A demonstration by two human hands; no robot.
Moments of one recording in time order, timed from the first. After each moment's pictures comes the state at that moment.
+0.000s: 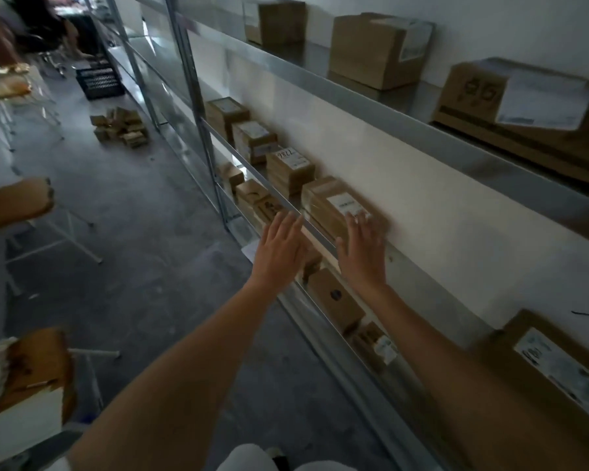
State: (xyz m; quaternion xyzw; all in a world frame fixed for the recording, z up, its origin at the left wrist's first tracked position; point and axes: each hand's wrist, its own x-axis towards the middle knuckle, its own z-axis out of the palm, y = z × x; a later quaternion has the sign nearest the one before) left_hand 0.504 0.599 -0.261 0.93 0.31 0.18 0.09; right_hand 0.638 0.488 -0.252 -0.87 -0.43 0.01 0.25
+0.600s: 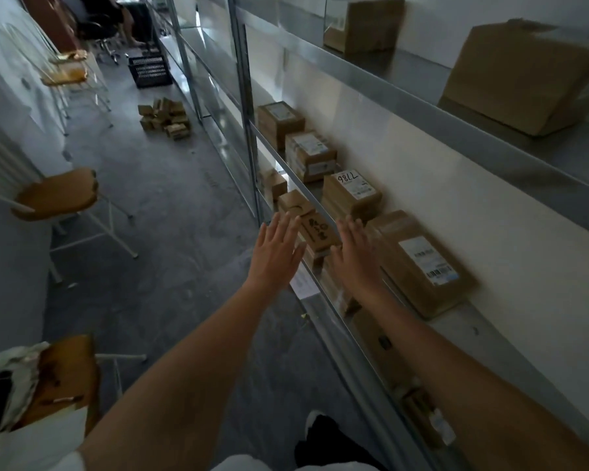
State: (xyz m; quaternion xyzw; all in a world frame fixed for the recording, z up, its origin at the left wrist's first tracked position) left_hand 0.488 0.797 -0.279 0.91 0.38 0.14 0.06; right_hand 0.639 0.702 -0.279 -0.81 -0.53 0.04 0.25
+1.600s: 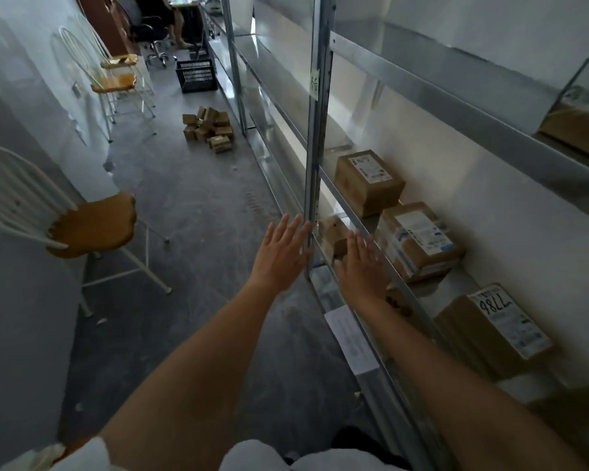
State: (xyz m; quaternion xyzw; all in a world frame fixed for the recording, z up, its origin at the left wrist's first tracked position) left_hand 0.469 1.218 -0.288 0.91 0.40 0.08 0.02; right_hand 0.629 1.125 -0.317 -0.82 -0.54 0.05 0.16
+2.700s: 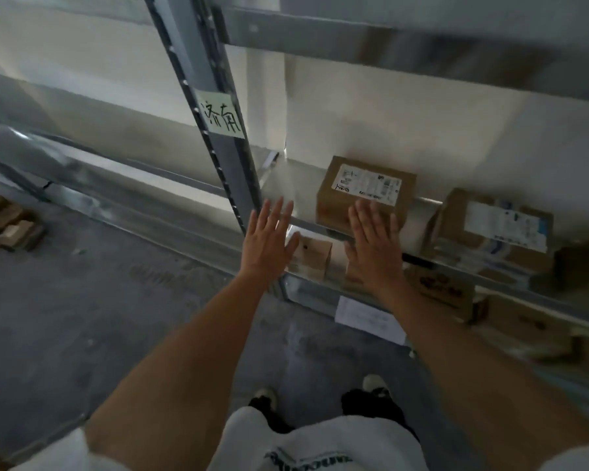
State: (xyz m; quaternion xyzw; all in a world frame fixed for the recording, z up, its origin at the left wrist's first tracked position) left_hand 0.620 1.634 -0.348 1.00 0.07 0.03 0.04; right_hand 0.687 1.413 -0.371 -0.96 -0.28 -0.05 0.00
